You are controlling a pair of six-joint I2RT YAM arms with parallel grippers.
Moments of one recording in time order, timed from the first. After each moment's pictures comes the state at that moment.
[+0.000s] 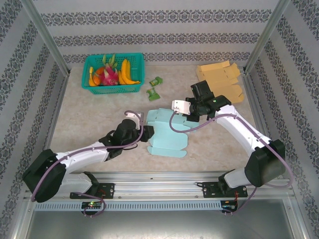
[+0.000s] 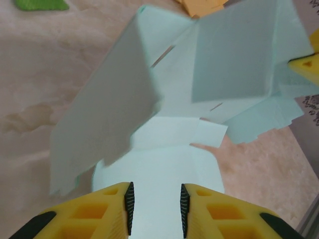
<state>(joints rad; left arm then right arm) -0.73 1.28 0.56 0.25 0.02 -0.66 0.42 1.43 1.21 -0.76 -0.20 -1.07</state>
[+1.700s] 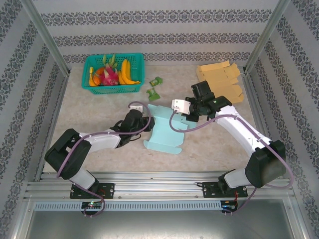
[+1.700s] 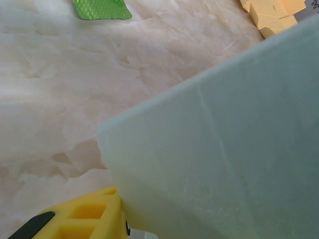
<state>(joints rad) -0.62 1.59 0.70 0.30 -0.02 -0.66 0.42 1.42 1.19 -0.72 -0.23 -1.04</state>
